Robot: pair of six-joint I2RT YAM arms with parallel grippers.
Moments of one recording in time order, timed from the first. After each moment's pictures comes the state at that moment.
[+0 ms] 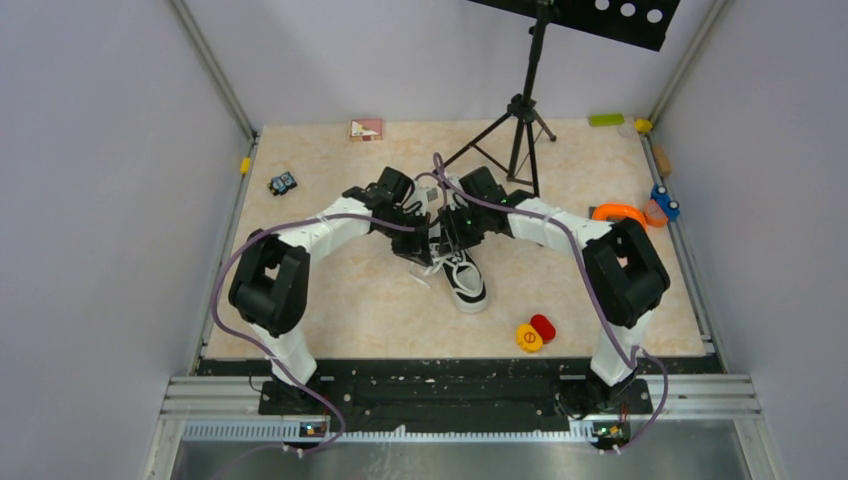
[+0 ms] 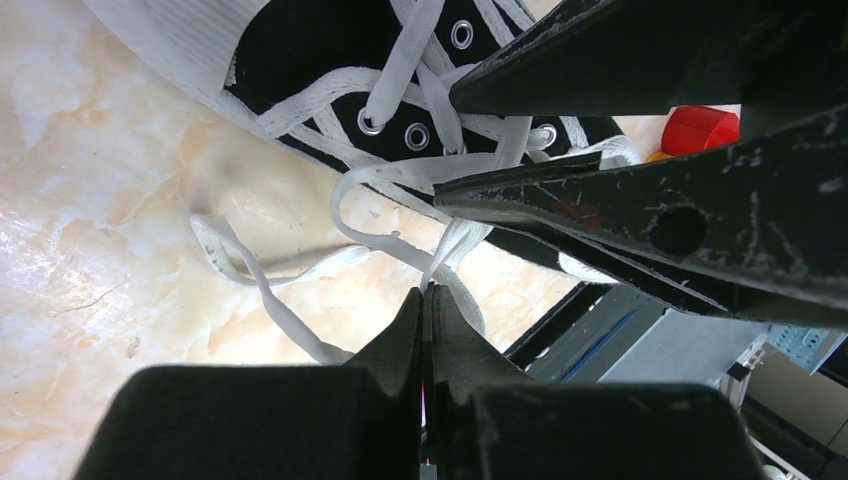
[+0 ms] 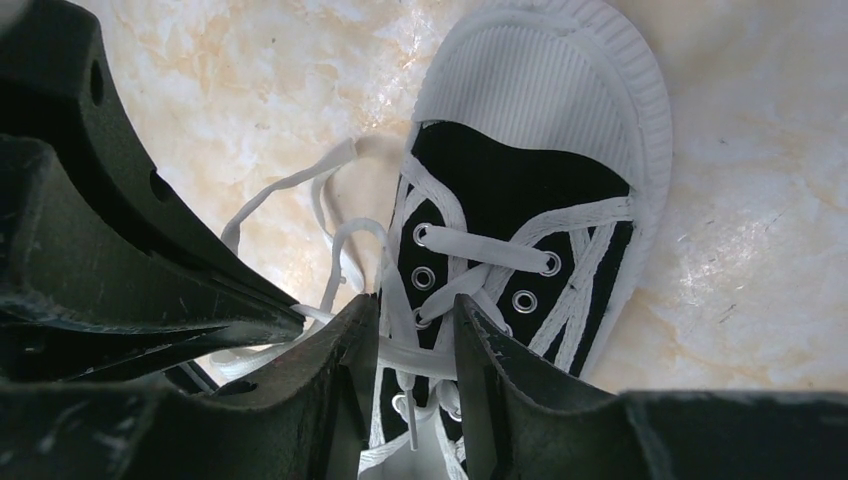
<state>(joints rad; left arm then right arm) -0.50 1.77 1.27 -0.63 0.53 -0.26 0.64 1.84 1.31 -0.40 -0.34 0.26</state>
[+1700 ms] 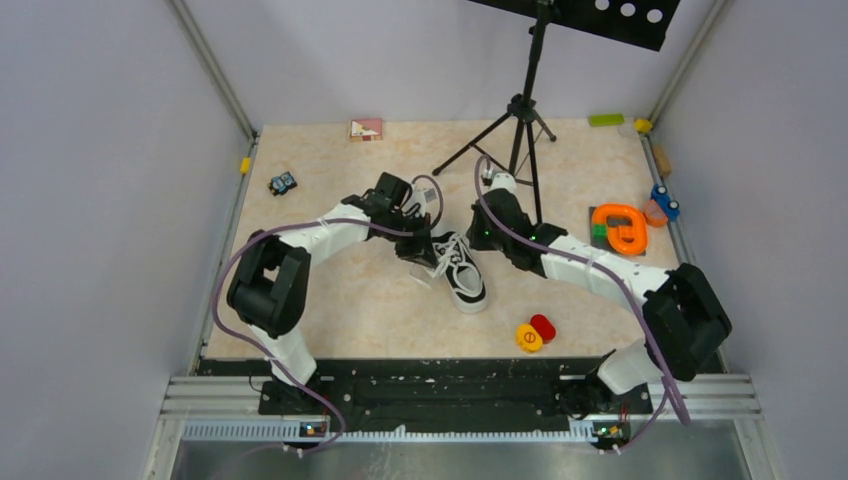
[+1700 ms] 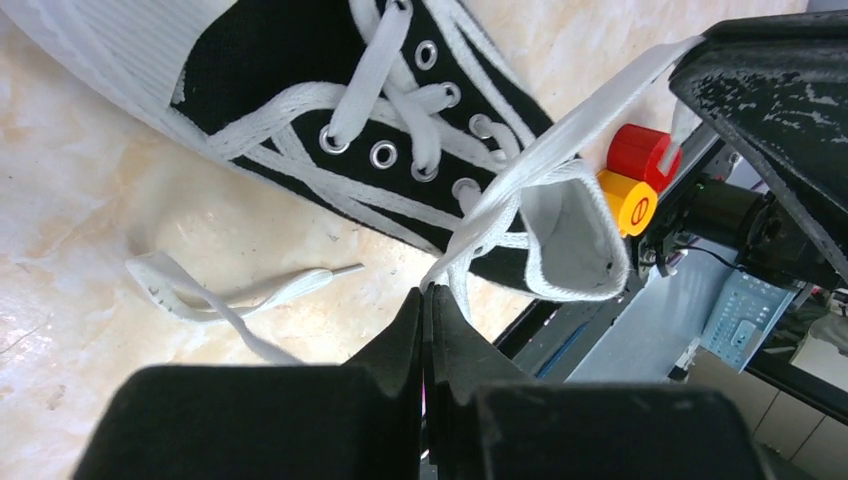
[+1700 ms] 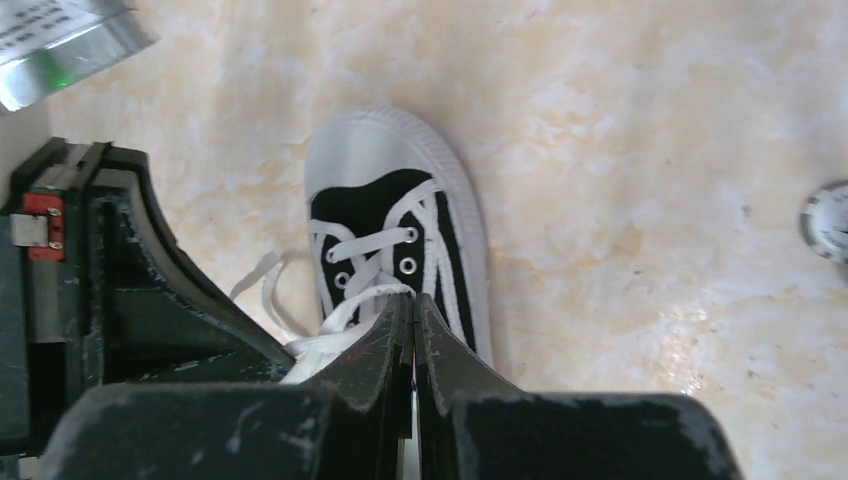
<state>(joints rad) -0.49 1.76 1.18 -0.47 0.62 -0.37 0.73 1.49 1.00 -0.16 0.22 0.56</state>
